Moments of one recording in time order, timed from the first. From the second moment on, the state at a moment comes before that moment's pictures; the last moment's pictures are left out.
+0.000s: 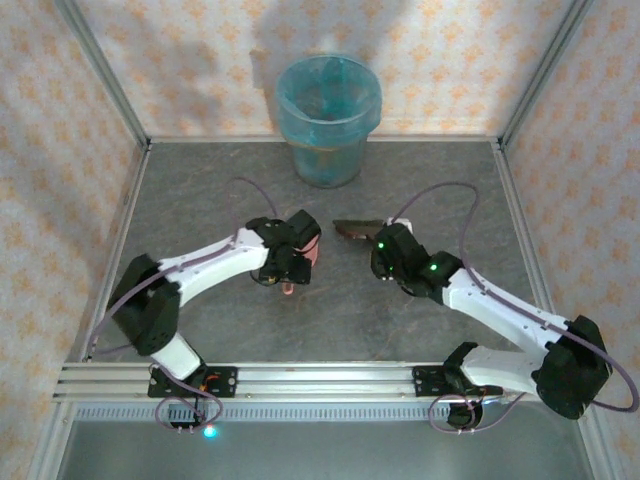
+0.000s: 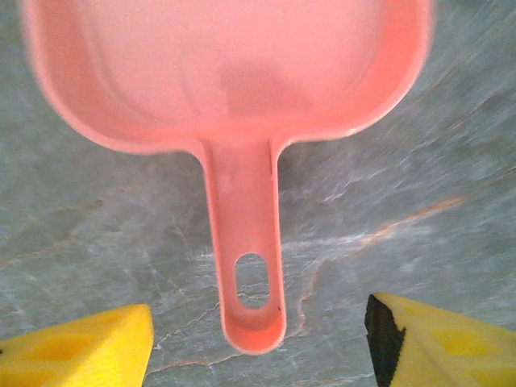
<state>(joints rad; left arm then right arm) -0.71 1.57 1.17 -0.95 -0.12 -0.68 0.72 1.14 0.77 -0.56 0.25 0.60</state>
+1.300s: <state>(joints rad) -0.67 0.76 0.85 -0.82 -0.72 -1.01 0.82 0.98 0.53 -0.34 0.30 0.73</state>
